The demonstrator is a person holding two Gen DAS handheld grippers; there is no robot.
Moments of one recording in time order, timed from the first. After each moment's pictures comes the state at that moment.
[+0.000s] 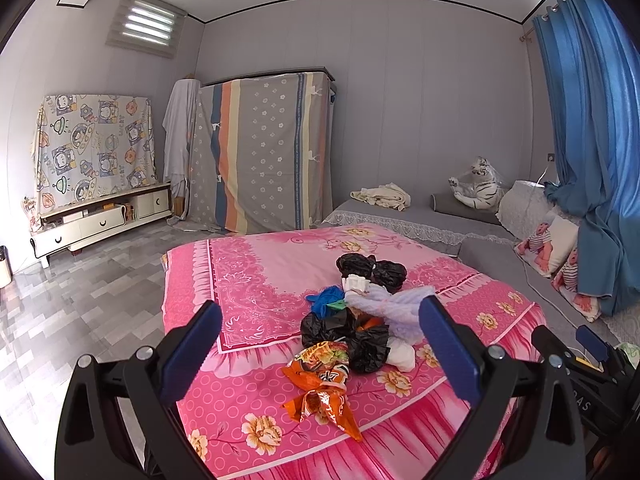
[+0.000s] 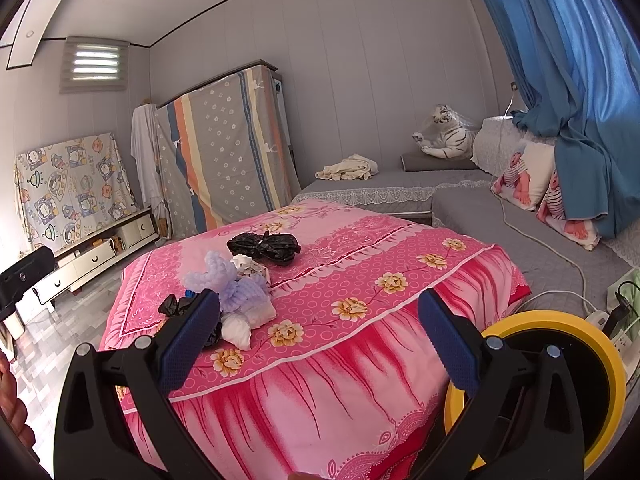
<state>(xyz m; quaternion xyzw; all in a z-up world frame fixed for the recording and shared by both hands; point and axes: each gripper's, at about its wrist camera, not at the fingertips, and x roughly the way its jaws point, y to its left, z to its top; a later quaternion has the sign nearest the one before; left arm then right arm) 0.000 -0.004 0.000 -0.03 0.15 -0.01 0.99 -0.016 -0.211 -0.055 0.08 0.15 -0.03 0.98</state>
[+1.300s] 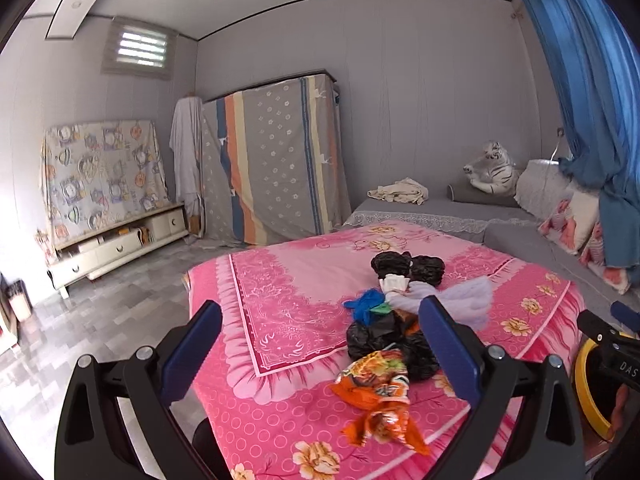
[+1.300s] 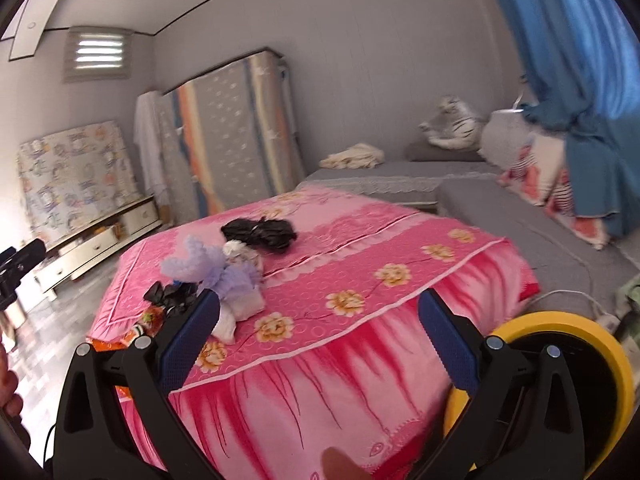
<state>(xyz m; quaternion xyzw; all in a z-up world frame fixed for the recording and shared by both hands) 0.032 0.026 -0.015 0.02 0.15 0.02 0.99 0.015 -0.224 -0.075 0.08 0.18 -0.01 0.98</state>
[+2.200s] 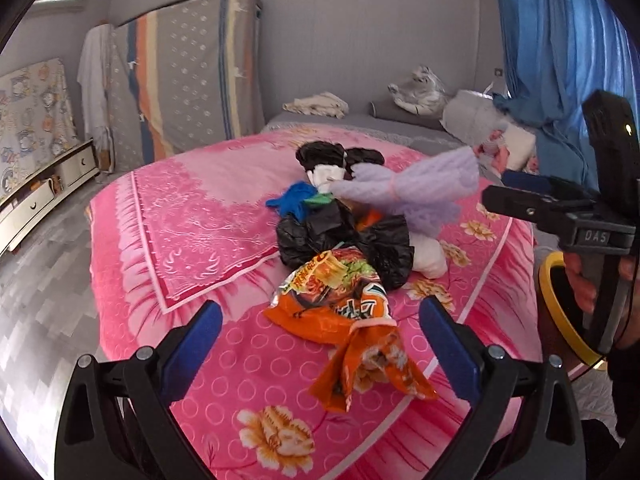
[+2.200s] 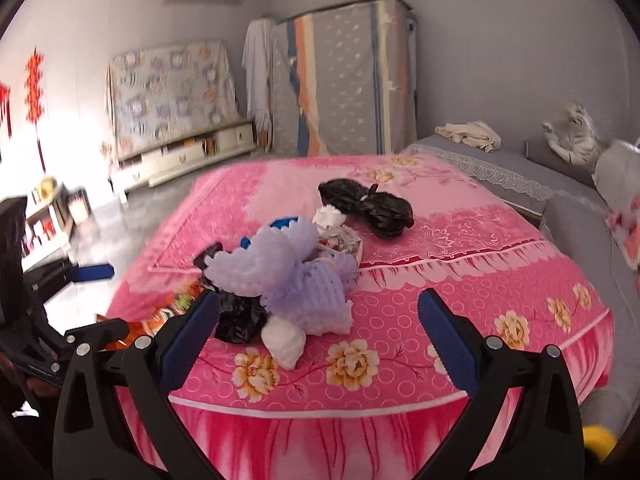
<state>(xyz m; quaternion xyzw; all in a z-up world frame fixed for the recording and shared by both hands) 0.100 0.025 -0.096 0.02 0.31 -0.15 0.94 0.128 -0.172 -0.070 -0.04 0.27 0.19 0.94</state>
